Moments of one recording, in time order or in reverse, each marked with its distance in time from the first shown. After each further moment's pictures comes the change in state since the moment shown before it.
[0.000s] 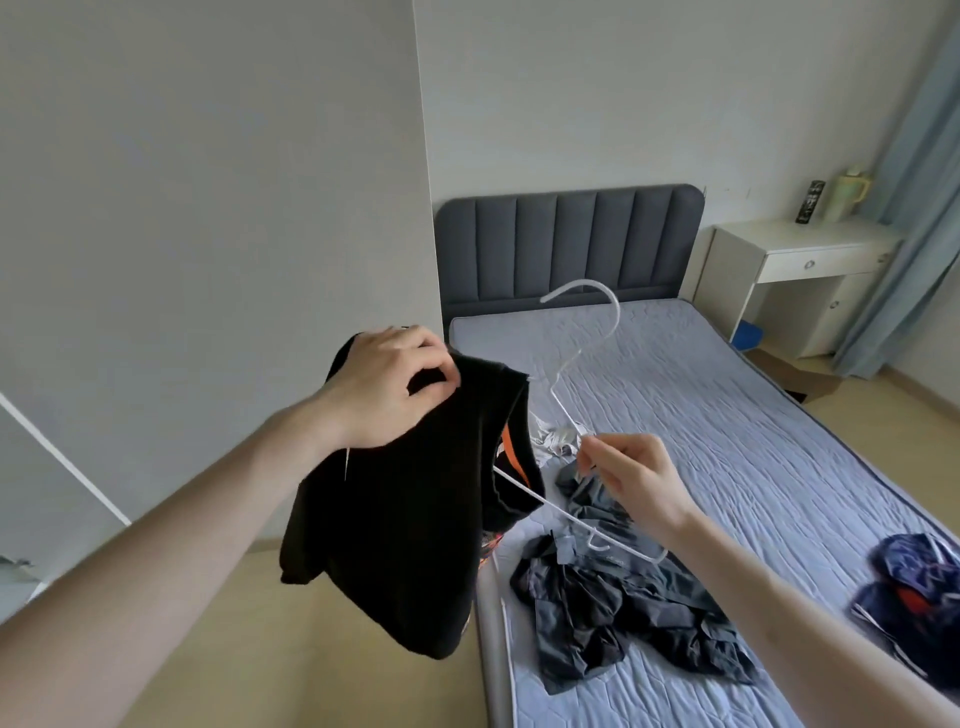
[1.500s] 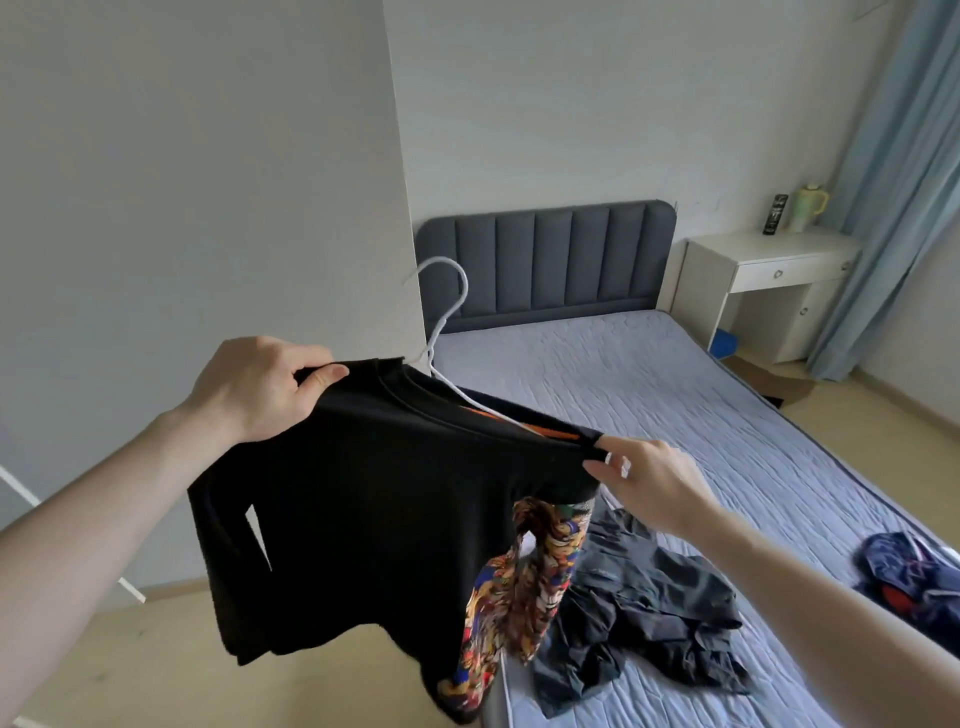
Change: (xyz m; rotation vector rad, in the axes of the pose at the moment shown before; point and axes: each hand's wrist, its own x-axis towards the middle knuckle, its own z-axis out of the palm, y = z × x) left_hand -0.013 -0.091 -0.037 0.344 0.291 -0.003; right_hand 0.028 0.030 -0.046 -1.022 0.046 -0.091
